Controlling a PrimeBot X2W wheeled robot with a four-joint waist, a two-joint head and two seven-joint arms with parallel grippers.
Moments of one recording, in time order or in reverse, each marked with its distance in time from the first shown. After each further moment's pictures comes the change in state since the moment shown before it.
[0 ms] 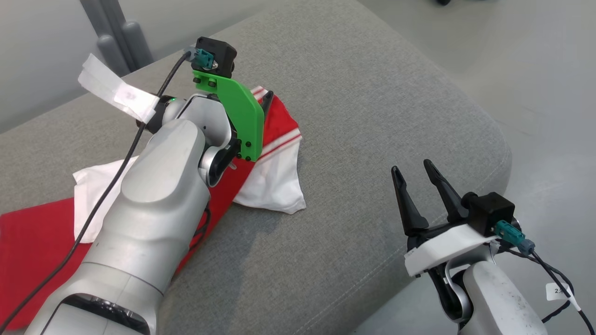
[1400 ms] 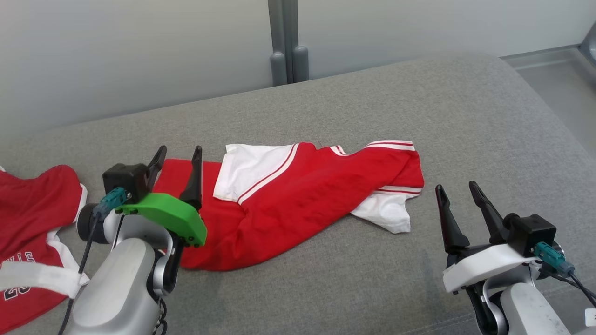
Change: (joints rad) left arm 0.461 0.214 0.064 -0.332 -0.062 0.166 -0.493; right arm 0.105 -0.051 -0.111 -0.024 -0.007 0.000 0.000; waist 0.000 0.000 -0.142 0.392
